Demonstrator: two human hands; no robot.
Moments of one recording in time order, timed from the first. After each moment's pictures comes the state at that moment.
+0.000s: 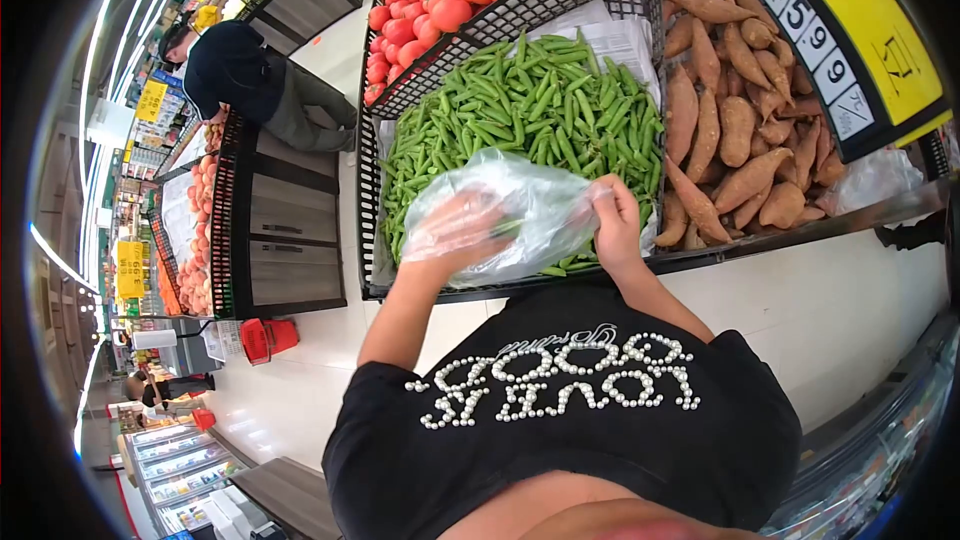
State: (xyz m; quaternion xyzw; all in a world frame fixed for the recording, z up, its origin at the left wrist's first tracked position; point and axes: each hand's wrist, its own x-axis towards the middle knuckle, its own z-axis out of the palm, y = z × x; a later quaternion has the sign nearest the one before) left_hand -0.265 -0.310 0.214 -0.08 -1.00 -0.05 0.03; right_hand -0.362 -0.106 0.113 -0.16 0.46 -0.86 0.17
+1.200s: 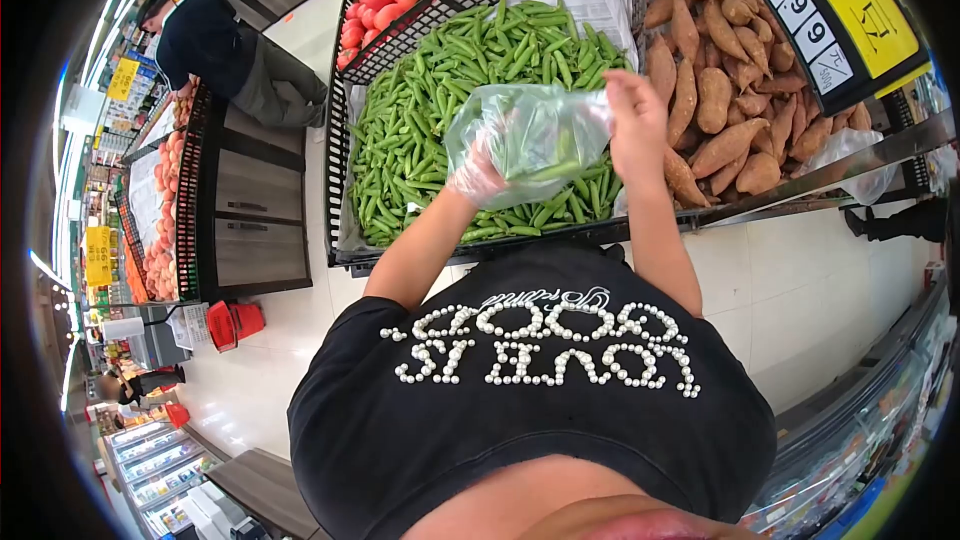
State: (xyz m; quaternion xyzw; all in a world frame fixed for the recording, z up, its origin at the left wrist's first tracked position) left_hand -0.338 -0.284 0.102 0.13 -0.13 -0.97 -0.18; right_hand -0.414 -0.094 0.164 -0.12 0.55 -0.82 0.05
